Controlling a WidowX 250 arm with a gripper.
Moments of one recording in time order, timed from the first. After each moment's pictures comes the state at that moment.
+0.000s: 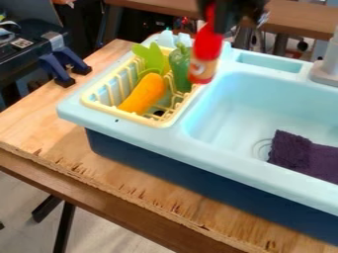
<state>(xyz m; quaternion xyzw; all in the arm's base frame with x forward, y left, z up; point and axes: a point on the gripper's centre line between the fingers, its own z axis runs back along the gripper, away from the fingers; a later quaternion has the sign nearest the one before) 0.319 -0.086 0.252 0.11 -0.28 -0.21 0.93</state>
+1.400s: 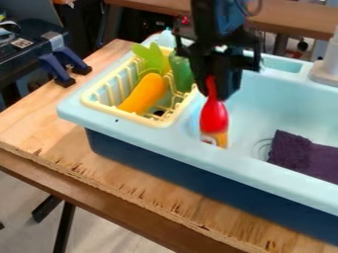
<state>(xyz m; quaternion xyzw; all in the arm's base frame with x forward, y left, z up) 0.302 -0.097 0.178 -0.07 -0.08 -0.12 0.99</state>
